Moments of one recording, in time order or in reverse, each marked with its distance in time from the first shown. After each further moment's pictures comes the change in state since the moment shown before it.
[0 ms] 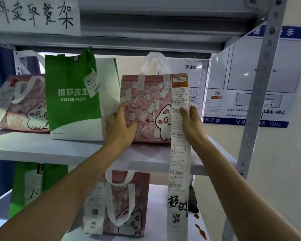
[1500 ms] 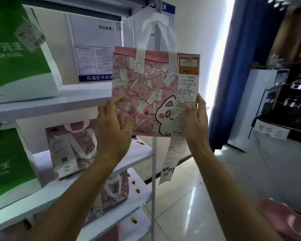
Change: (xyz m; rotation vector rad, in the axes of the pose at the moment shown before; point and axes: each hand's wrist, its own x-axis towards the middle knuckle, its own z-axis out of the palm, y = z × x) left_hand -0.250 0.014 -0.118 -0.619 -0.307 0.364; right_hand -0.388 -0.113 -0.022 -0.158 0.679 -0.069
